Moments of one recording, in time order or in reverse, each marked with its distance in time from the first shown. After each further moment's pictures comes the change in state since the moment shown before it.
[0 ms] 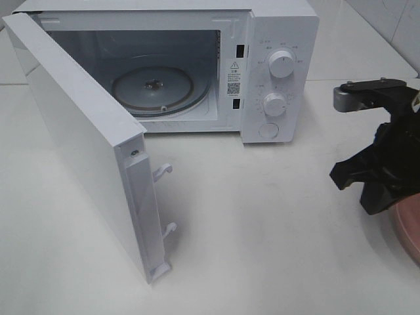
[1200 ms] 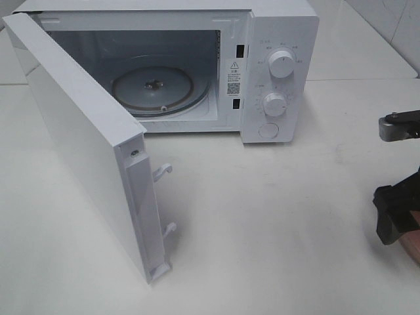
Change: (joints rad) left arm 0.000 0.000 0.000 0.000 0.000 0.000; right arm -0.161 -0.001 0.141 -0.130 -0.096 0.044
